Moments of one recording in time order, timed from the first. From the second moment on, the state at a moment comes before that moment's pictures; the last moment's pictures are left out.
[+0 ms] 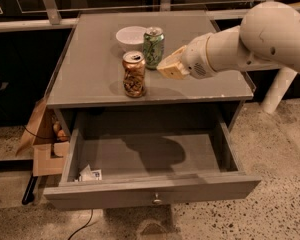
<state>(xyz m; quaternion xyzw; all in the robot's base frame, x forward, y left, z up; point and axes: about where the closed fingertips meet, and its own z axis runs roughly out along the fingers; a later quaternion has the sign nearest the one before) 0.617 -0.064 0.906 -0.49 0.73 0.14 0.46</state>
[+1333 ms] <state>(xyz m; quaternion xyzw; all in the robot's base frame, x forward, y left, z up) 0.622 -0.019 0.899 -0.51 0.70 0.20 0.46</state>
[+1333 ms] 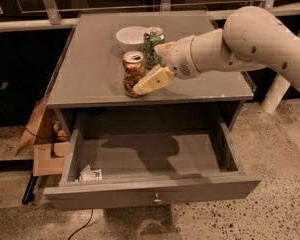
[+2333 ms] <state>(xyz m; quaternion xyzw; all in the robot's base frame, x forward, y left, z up) 0.627 0.032 0.877 -0.54 0.67 0.25 0.44</state>
